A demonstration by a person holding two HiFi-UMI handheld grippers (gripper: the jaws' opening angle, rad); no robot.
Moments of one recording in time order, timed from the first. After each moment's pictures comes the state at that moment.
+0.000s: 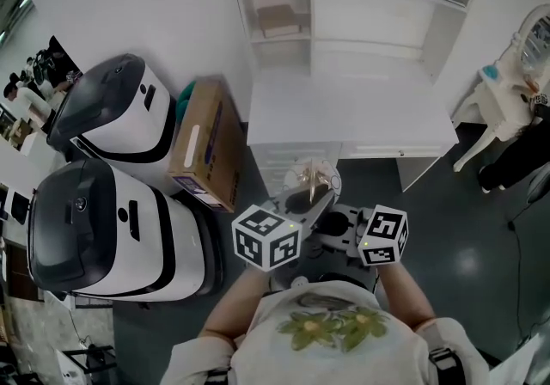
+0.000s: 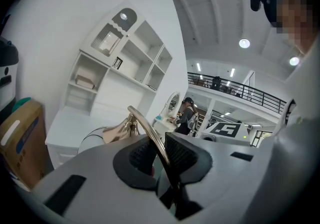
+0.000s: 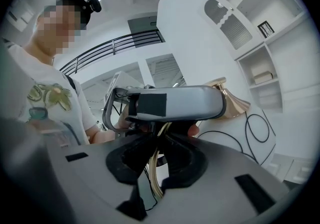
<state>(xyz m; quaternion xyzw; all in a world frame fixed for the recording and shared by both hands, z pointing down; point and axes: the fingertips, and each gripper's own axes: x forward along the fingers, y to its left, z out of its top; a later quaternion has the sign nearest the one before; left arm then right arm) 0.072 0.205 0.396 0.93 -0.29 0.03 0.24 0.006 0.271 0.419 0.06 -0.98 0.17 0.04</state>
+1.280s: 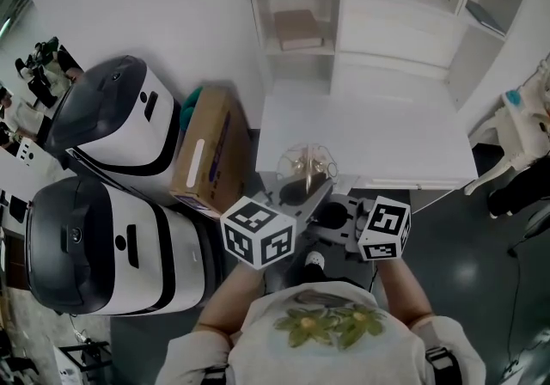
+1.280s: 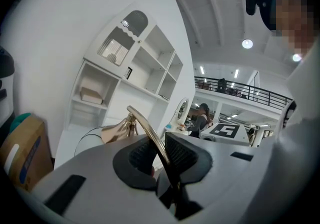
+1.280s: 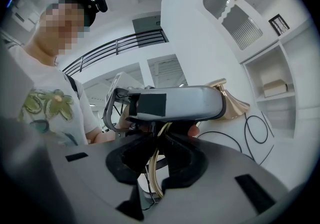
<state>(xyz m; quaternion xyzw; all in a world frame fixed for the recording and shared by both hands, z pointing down) 0.031 0.039 0.372 0.92 -0.33 0.01 0.22 -0.031 0.108 0.397 0.02 -0.99 0.13 0.04</state>
